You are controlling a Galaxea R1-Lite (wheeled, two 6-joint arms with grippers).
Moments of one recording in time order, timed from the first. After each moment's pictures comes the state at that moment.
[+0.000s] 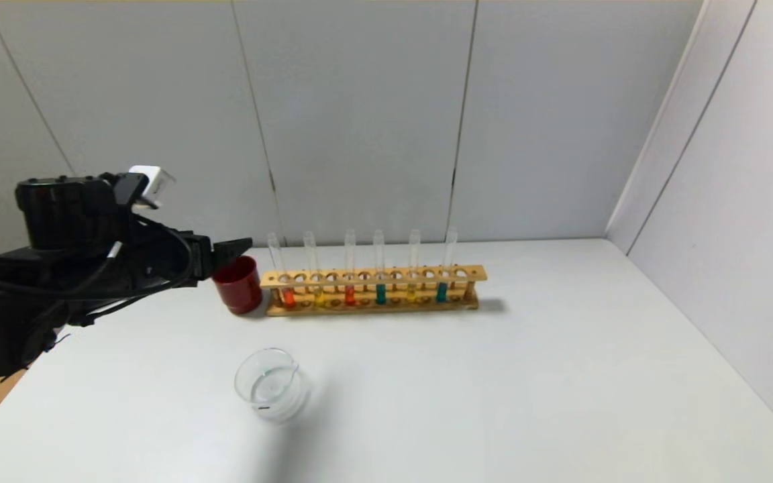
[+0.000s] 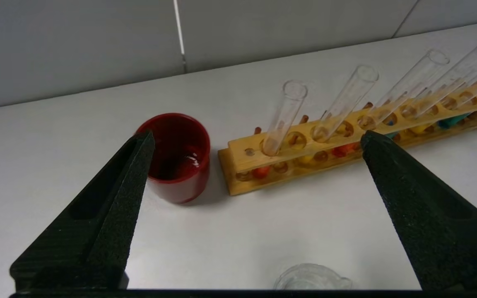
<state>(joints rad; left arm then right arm) -0.11 1.73 -0.77 -0.71 -0.20 -0.02 0.00 0.00 0.00 0.00 0.00 0.00</state>
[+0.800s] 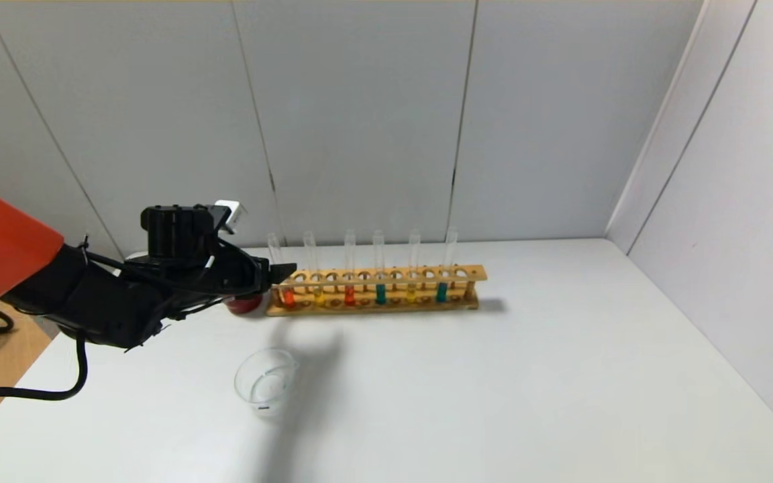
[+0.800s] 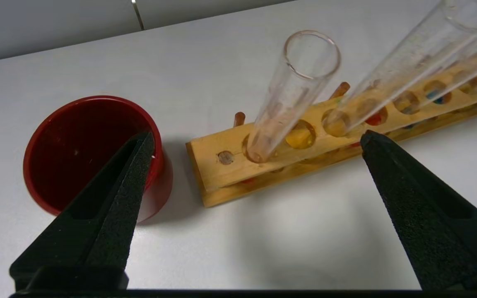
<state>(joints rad) -0.17 2.03 -0.93 -0.73 -0.17 -0.02 0.00 0.00 0.00 0.00 0.00 0.00</state>
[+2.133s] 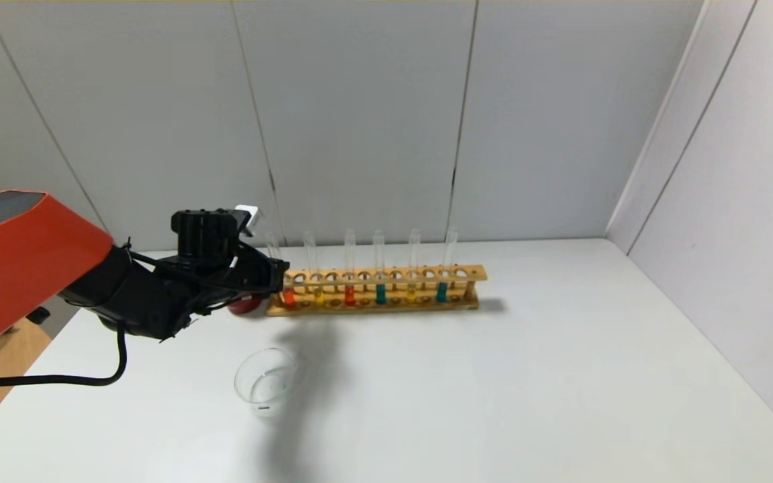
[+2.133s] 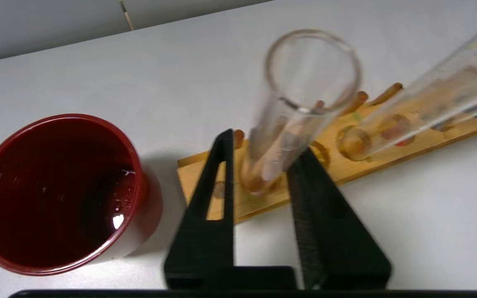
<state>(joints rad) -0.19 2.13 -1.02 -0.72 -0.15 -0.01 0.00 0.00 0.00 0.00 0.00 0.00</state>
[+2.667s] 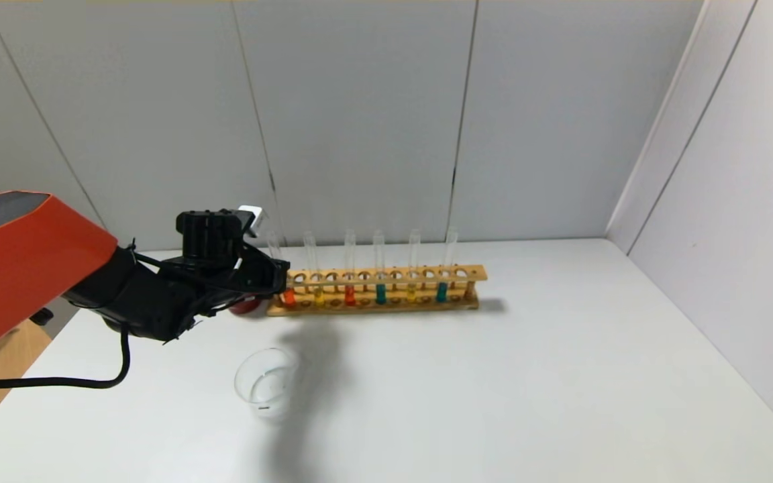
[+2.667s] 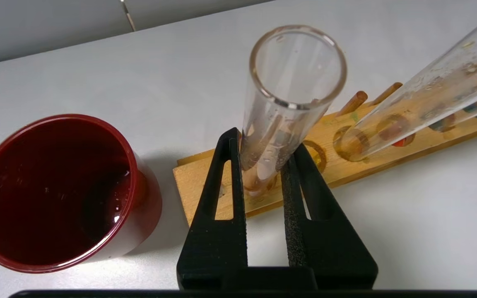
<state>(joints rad) -0.21 2.12 -1.02 -0.73 -0.10 0.00 0.00 0.00 0.00 0.00 0.00 0.00</state>
